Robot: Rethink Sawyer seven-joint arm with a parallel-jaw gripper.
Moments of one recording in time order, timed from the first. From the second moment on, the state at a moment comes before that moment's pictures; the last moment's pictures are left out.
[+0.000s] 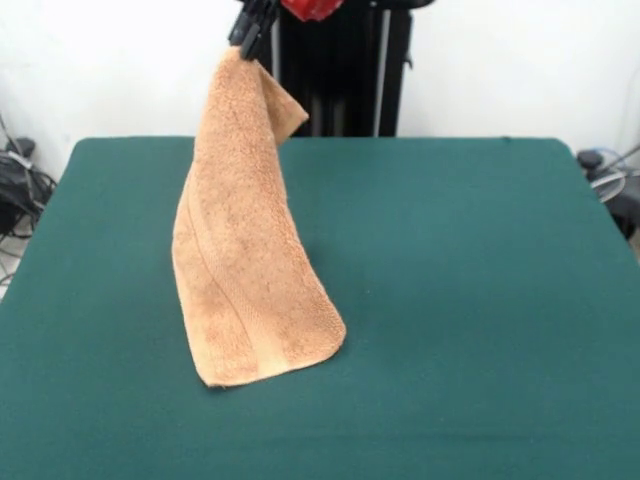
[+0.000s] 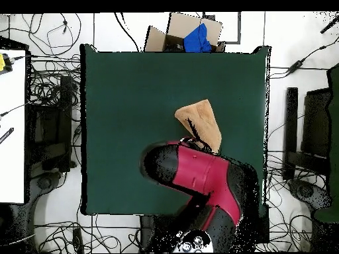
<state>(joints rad) 0.14 -0.70 -0.61 1.64 -0.03 0.62 2.17</state>
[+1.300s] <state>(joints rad) 0.05 -0.80 -0.47 1.79 -0.03 0.56 2.17</state>
